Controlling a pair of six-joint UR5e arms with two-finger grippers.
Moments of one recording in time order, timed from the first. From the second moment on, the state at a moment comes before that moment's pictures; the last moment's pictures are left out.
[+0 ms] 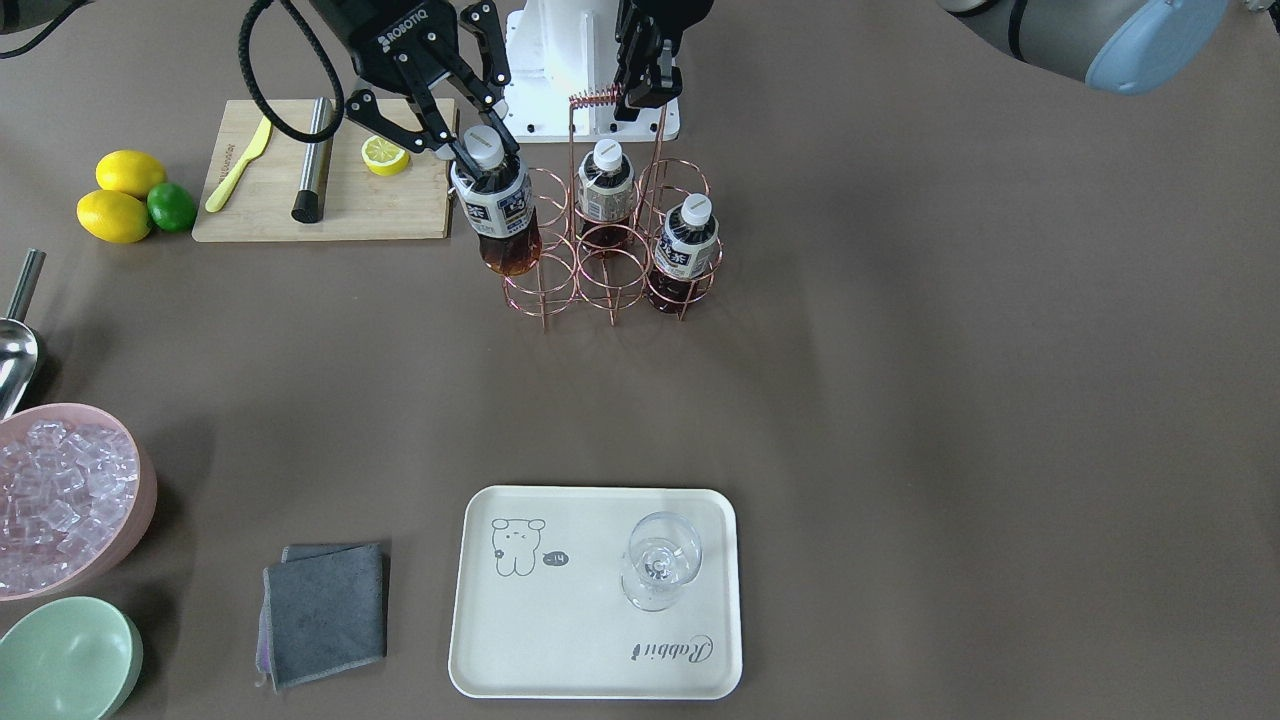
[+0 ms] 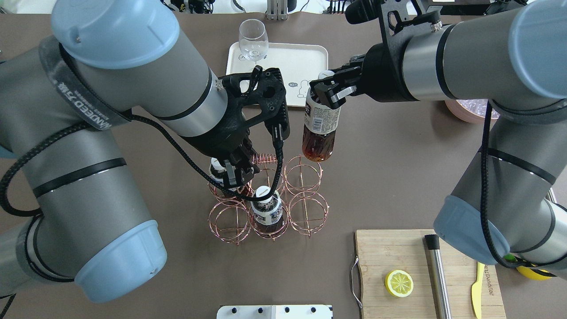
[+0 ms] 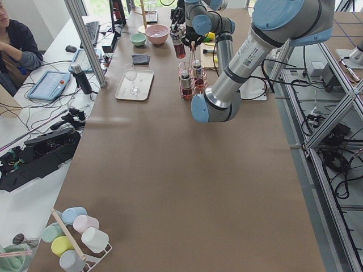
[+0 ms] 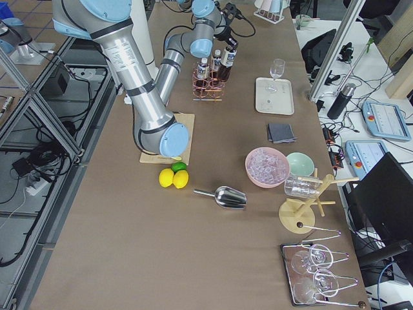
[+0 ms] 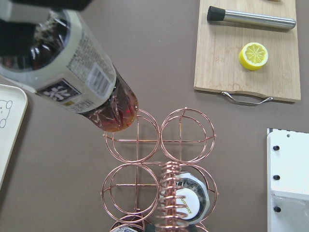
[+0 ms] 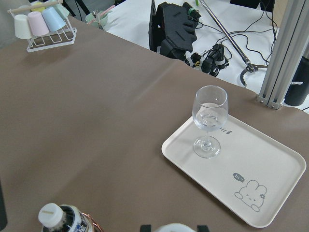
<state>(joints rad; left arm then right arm) -0.61 -2.41 -2.07 -1.20 -2.10 0.21 0.72 -1.03 2.16 -1.33 1.83 0.61</state>
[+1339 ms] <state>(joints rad) -0.70 -2.41 -2.10 -1.19 -2.11 0.23 0.80 -0.79 1.40 -0.79 1.65 0.61</state>
